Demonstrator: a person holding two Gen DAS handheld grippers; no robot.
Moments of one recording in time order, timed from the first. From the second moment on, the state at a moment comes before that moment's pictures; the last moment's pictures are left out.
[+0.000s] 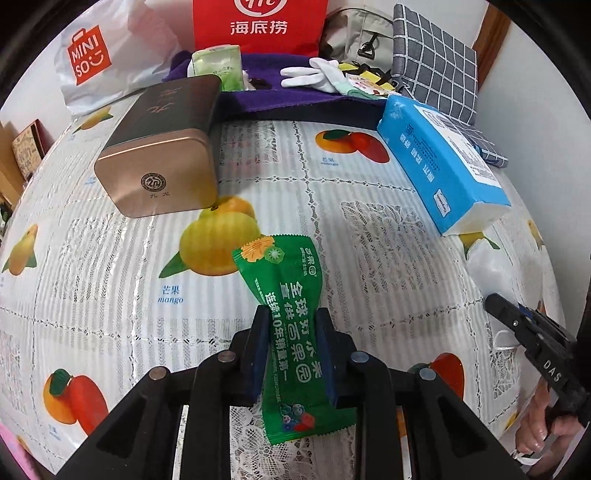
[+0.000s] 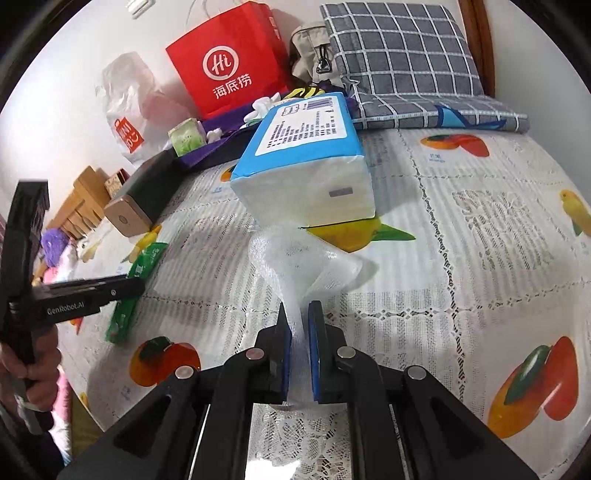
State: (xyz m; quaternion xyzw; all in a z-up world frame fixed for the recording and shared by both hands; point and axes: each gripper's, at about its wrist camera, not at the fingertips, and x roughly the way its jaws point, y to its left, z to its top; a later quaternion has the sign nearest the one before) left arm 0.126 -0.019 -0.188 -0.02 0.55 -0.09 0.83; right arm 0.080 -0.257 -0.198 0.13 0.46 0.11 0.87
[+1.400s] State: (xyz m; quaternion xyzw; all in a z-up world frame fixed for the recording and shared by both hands) left arm 0.121 0.008 -0.086 -0.06 0.48 -0.12 0.87; right arm 0.073 -0.218 -0.066 0.02 0.39 0.10 0.92
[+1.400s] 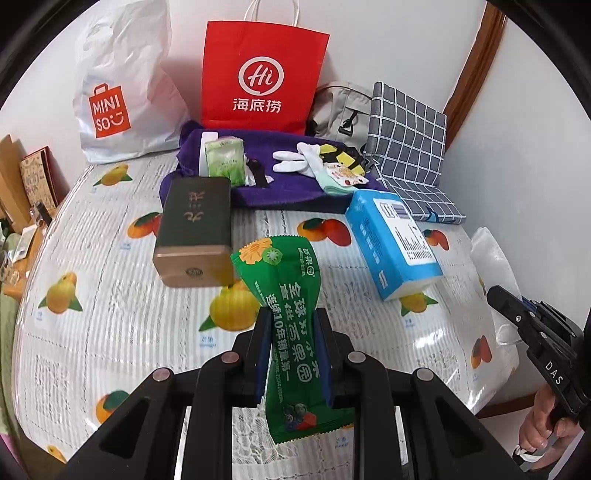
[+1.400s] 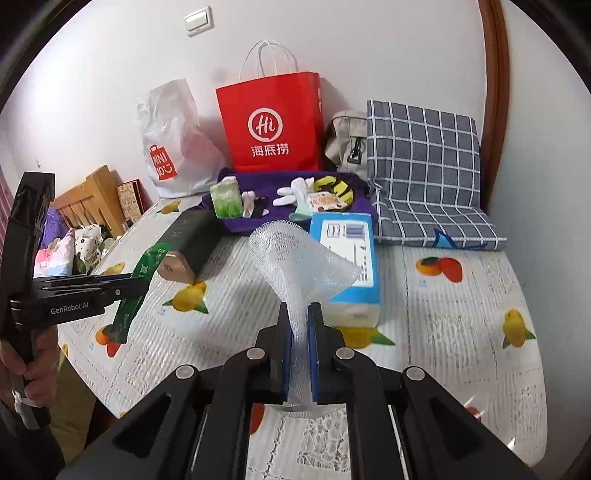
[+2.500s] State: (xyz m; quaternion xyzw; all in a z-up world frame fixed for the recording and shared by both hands) left arm 0.206 0.043 -0.074 -0.01 0.47 -0.12 0.87; right arm 0.148 -0.189 -0.067 0.07 0.38 0.07 0.92
